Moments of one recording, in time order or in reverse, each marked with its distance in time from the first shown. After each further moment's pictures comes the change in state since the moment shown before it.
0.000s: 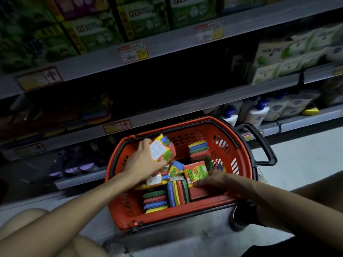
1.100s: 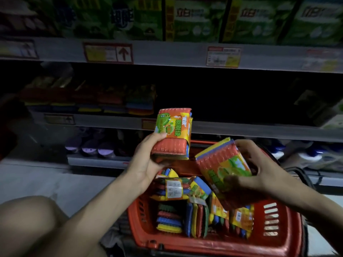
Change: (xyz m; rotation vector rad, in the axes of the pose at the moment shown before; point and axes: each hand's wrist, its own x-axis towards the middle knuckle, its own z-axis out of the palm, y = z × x) left_hand -0.024 -0.045 -0.083 -1.813 0.078 -0.378; right_hand -0.125 -0.135 -0.031 -0.022 0.089 -0.749
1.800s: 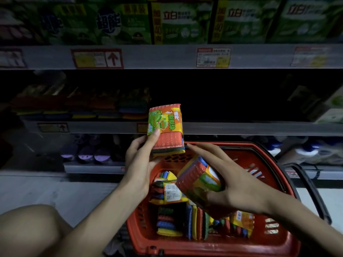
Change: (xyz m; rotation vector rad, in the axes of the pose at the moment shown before) left_hand -0.004 -0.003 0.011 0.014 0.158 0.197; right_hand 0.012 -0.014 0.036 -0.406 -0.191 -0.227
